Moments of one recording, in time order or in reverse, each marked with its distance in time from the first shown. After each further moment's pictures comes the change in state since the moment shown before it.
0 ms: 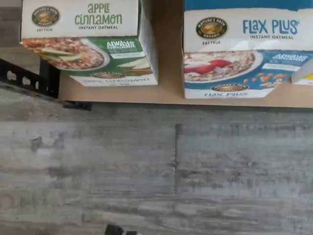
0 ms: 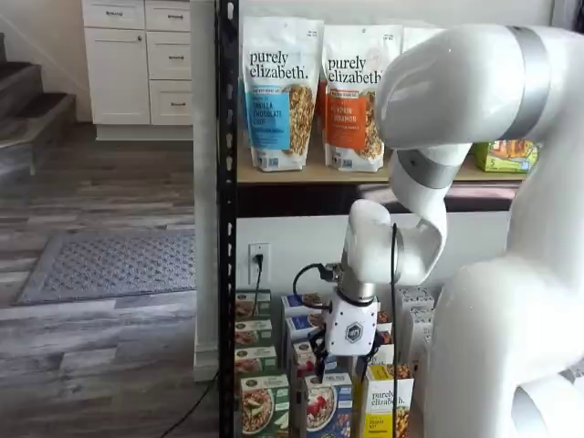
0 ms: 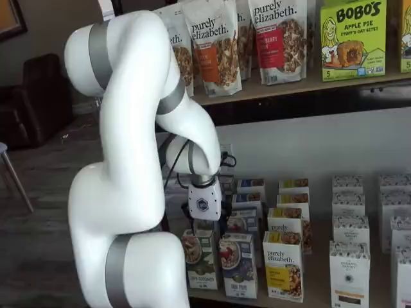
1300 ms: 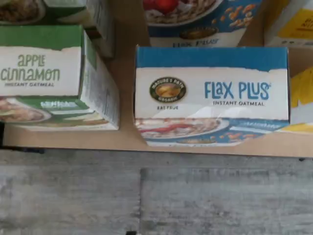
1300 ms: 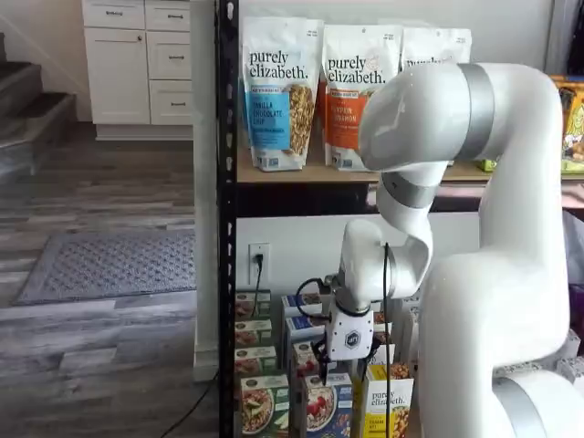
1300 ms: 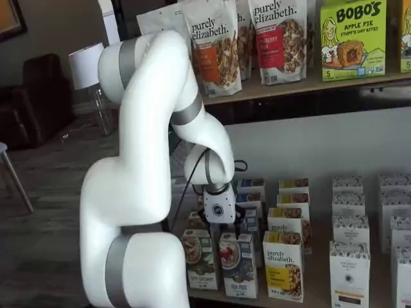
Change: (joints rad) arm -0.063 0.275 -0.199 -0.157 -0.118 0.075
